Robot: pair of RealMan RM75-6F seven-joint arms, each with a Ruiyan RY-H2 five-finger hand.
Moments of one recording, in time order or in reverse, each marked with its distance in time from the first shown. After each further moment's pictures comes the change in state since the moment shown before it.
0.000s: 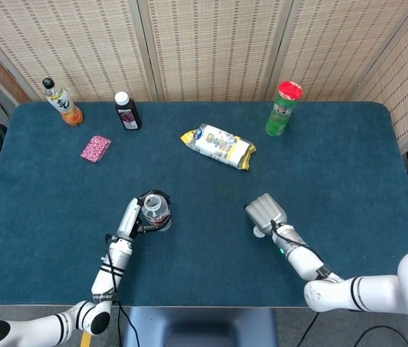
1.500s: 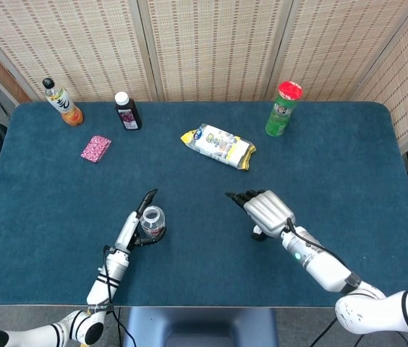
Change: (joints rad) left arm 0.077 -0.017 0.065 0.066 0.075 -0.029 -0.105; right arm -0.076 0.338 0.122 -0.381 -0.192 -0.040 0.343
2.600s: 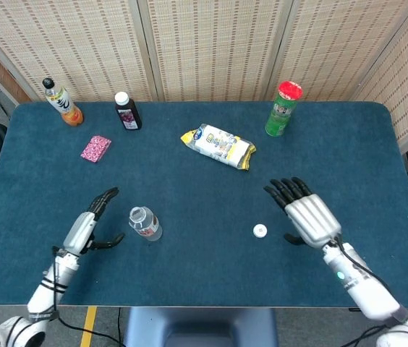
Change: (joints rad) left arm 0.097 0.438 0.120 -0.218 0.139 0.104 0.182; right arm -0.286 0.152 -0.096 -0.104 -0.306 0.303 0.088
